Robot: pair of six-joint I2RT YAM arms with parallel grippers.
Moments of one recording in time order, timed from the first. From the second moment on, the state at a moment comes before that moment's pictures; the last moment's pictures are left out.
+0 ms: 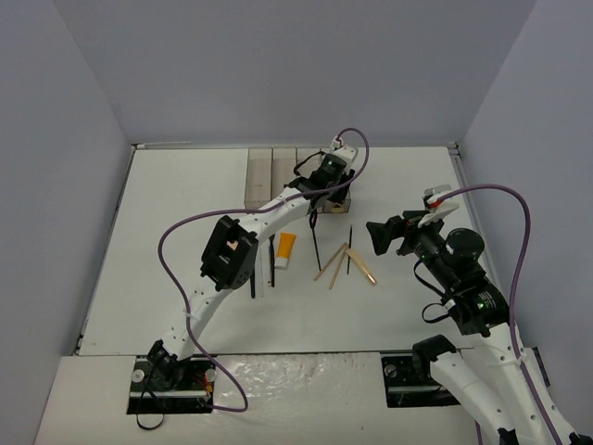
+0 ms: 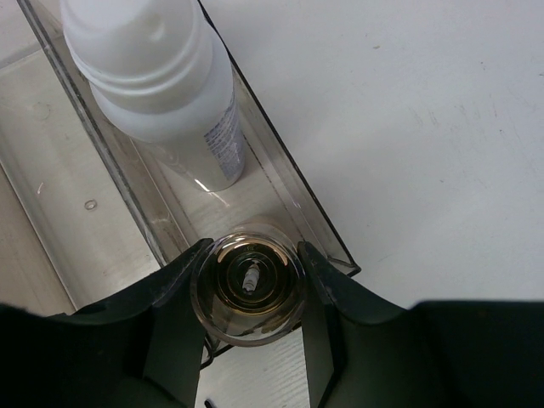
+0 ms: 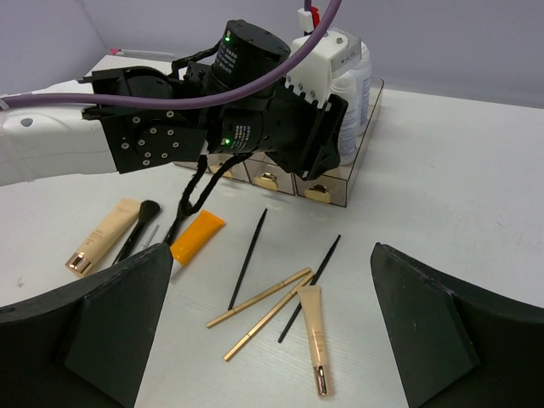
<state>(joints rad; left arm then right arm) -0.74 2.46 2.22 -0.35 -0.12 -0.18 0.34 0.62 0.76 -0.27 -0.10 0.16</state>
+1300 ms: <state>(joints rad) -0.76 1.89 1.74 -0.36 -0.21 -0.22 0.34 0.70 0.80 -0.33 -0.10 0.18</state>
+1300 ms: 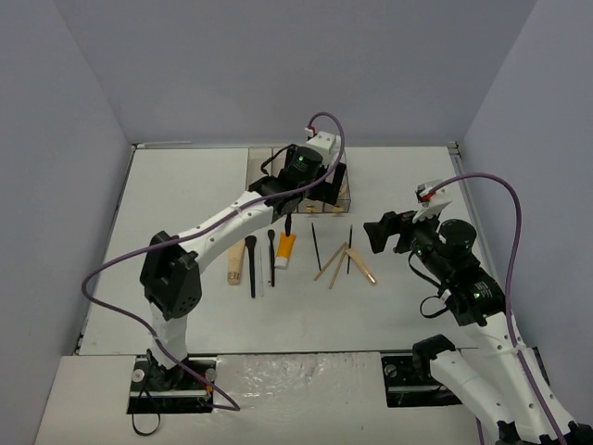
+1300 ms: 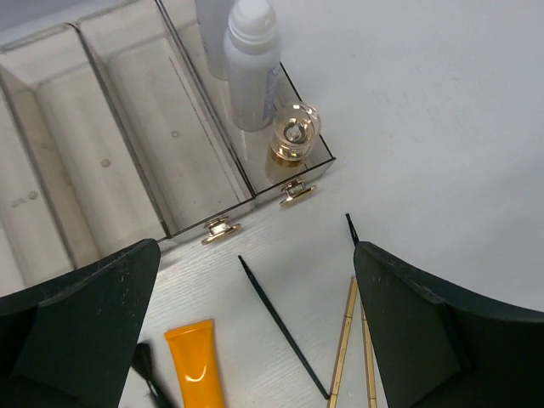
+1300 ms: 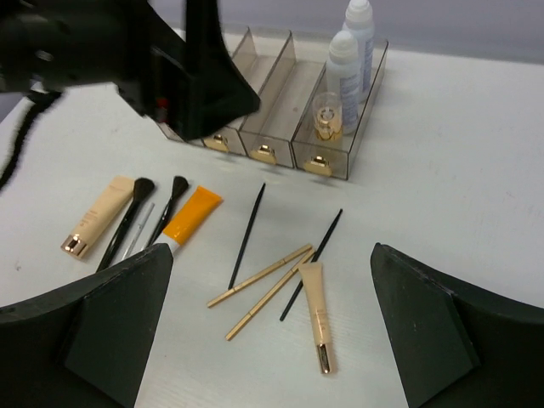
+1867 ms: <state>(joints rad) -0.49 1.28 1.32 -0.70 -0.25 -0.22 0.35 1.10 0.78 -0.40 -0.08 0.31</state>
